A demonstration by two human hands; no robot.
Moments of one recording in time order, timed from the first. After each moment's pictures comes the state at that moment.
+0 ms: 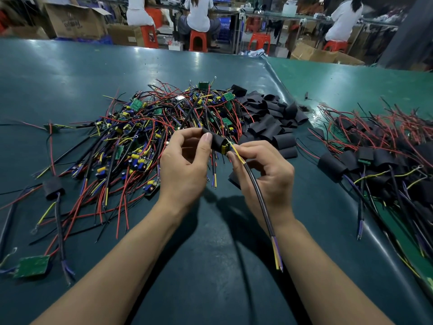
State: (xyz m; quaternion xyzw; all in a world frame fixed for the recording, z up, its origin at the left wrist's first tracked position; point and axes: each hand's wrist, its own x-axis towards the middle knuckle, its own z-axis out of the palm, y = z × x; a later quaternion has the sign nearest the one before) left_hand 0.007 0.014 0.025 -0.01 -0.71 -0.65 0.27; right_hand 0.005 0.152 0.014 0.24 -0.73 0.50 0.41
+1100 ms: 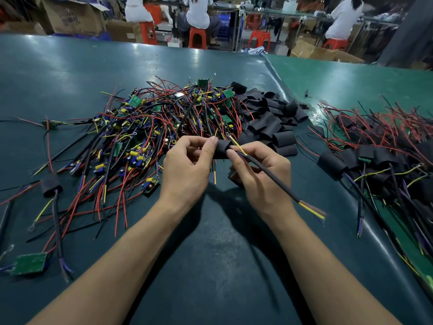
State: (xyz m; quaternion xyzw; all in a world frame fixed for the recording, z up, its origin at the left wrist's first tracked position) left_hand 0.005 0.013 0.017 0.01 -0.75 -0.62 0.23; right_hand 0.008 0.151 0.015 0.14 -0.72 0.64 0.22
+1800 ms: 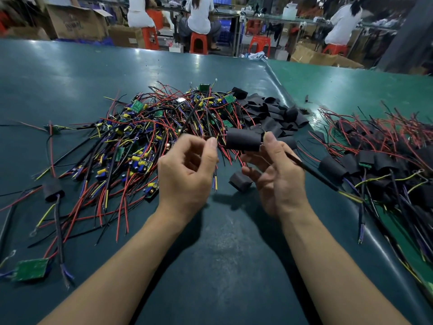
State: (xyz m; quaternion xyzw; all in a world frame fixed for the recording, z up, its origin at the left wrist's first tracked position) left_hand 0.018 0.014 0.026 -0.09 -0.73 -0.58 0.36; right_hand 0.007 0.160 0.041 0.03 -0.48 0.87 0.06
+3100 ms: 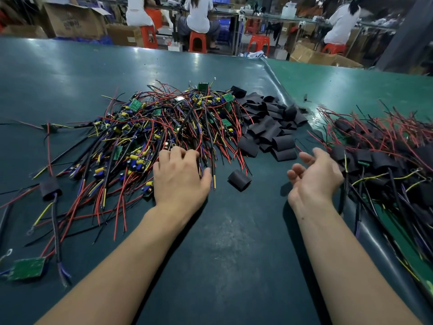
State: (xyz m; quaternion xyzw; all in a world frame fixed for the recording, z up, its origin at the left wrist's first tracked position) left_hand 0.004 0.004 0.004 0.05 -0.96 -0.19 0.20; right_hand -0.023 0.207 0.027 -0.29 -0.45 0.80 0.27
